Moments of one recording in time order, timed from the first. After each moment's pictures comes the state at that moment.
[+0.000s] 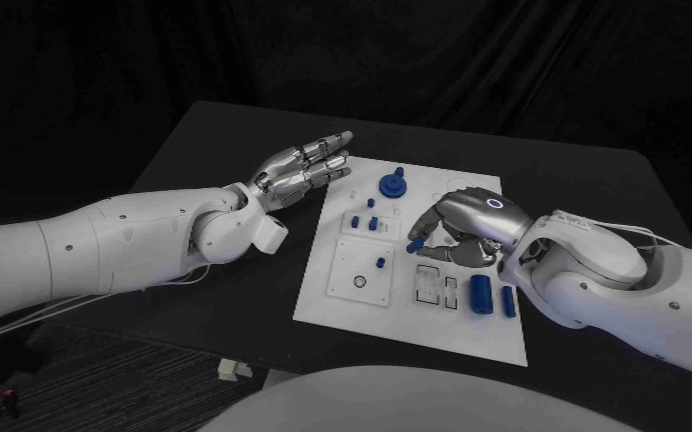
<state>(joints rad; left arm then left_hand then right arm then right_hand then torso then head) 1.12 -0.88 -0.22 1.42 -0.12 0.14 0.62 1.46 0.25 -0.14 0.09 0.51 0.22 0.02 0.03 0.03 0.01 0.06 0.04 0.01 0.00 0.16 0.00 0.00 0.17 0.01 0.28 0.01 0.02 1.20 -0.88 -0.24 1.79 -1.62 -0.41 -0.03 1.53 -0.10 0.24 0.18 0.19 1.15 0.11 0.14 0.11 1.25 0.05 0.08 0.07 1.46 -0.02 1.28 1.19 0.10 1.44 0.08 0.95 1.31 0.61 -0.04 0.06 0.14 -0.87</state>
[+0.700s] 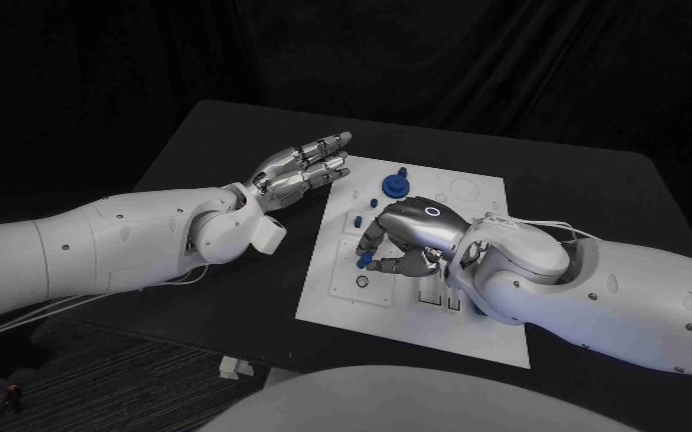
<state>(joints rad) 1.12 -0.90 -0.22 1.43 -0.12 0.14 0.62 1.46 0.25 -0.13 0.08 0.51 0.22 0.02 0.03 0.03 0.02 0.07 0.04 0.01 0.00 0.16 0.00 0.00 0.17 0.01 0.28 0.01 0.02 1.18 -0.68 -0.24 1.71 -1.61 -0.36 0.00 1.54 -0.09 0.24 0.18 0.20 1.15 0.11 0.14 0.11 1.25 0.05 0.07 0.07 1.46 -0.02 1.29 1.20 0.10 1.44 0.08 0.96 1.31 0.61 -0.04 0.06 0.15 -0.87</state>
